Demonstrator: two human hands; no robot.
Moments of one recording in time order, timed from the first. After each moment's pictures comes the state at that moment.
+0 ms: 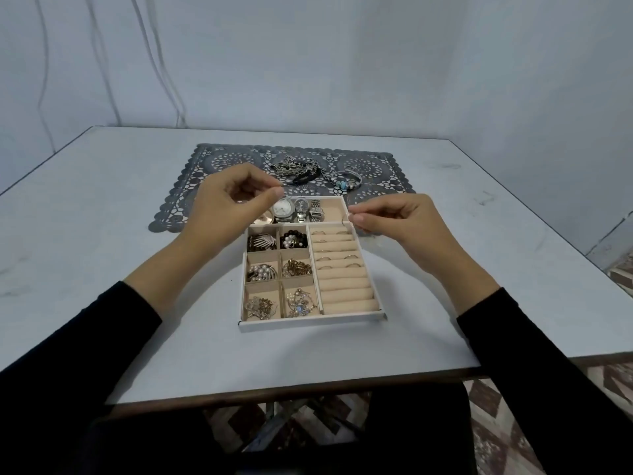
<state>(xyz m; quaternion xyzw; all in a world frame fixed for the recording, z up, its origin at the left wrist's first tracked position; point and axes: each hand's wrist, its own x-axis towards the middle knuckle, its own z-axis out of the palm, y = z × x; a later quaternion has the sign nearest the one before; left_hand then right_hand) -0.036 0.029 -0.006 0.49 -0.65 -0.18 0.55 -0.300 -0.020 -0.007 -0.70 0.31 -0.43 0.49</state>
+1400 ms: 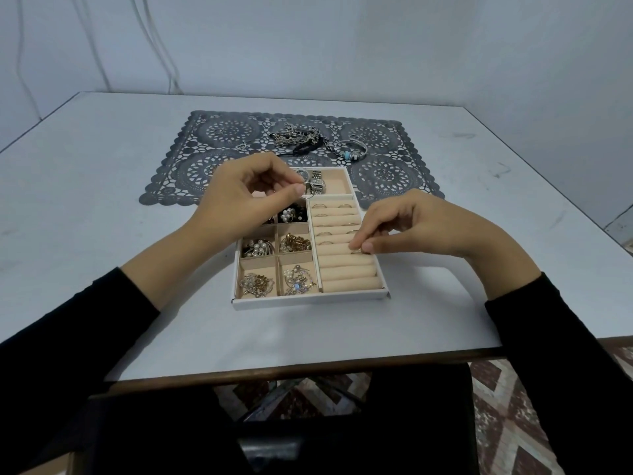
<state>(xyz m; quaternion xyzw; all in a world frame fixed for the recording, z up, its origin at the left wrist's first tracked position) -0.059 0.041 -0.014 0.47 -0.68 -0.22 0.51 -0.318 -0.008 0.004 -0.84 0.28 -0.15 0.44</state>
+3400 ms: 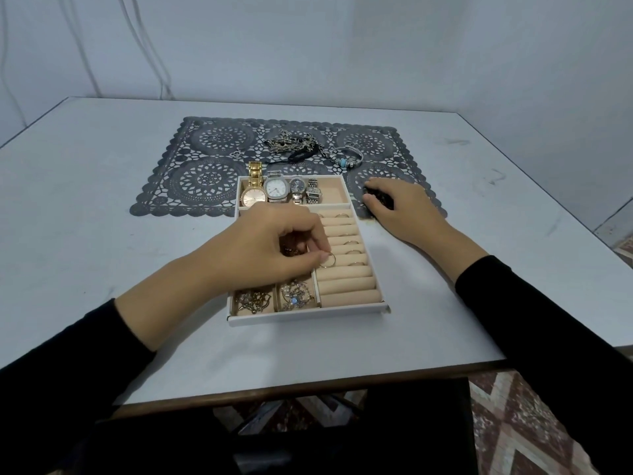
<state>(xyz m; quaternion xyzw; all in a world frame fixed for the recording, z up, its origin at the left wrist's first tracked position) -0.075 0.057 -0.014 0.42 -0.82 -0.20 0.33 -0.300 -0.073 -0.042 -0.83 0.49 -0.24 0.11</state>
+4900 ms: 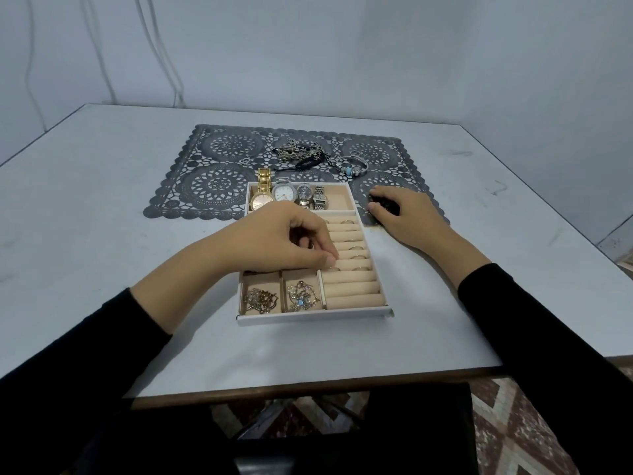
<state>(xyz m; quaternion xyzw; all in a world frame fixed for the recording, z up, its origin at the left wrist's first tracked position) -0.077 0.049 0.003 0.50 -0.76 -0.34 0.25 -0.302 -0.073 -0.040 -0.82 0.50 -0.25 0.15</state>
